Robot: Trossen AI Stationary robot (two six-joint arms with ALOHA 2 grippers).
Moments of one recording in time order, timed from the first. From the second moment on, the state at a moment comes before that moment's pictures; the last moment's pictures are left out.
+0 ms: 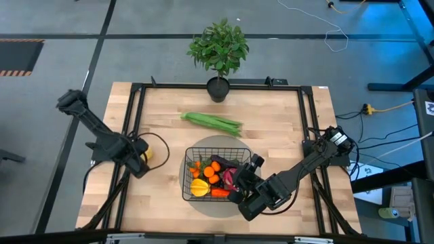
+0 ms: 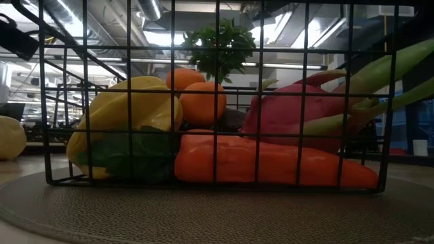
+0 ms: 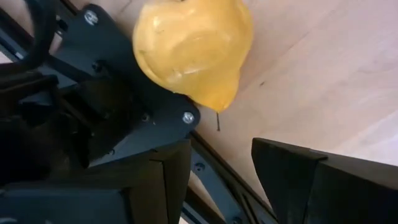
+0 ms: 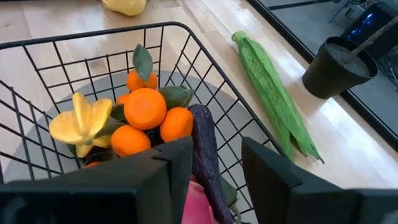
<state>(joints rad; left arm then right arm) -0.70 1.01 0.70 -1.25 -0.03 -1.55 0.63 1.90 1.66 -1.02 0.91 0.93</state>
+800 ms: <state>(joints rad) -0.70 1.47 0.70 -1.22 -0.03 -1.77 0.63 1.90 1.66 -1.01 0.91 0.94</state>
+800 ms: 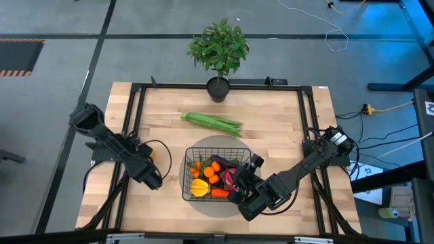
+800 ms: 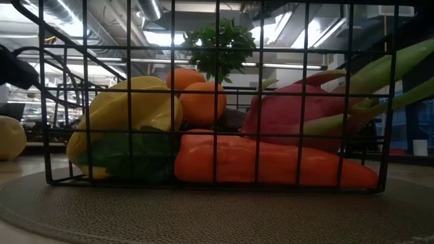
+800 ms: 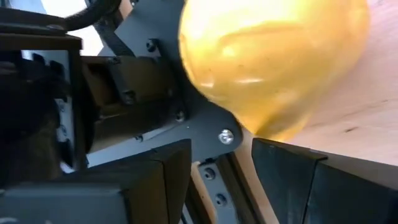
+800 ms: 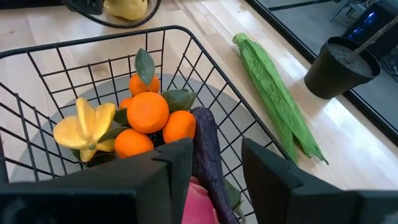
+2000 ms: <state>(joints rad) -0.67 1.36 0.95 -1.29 -0.42 -1.38 0.63 1.90 1.66 -0.99 0.91 0.94</state>
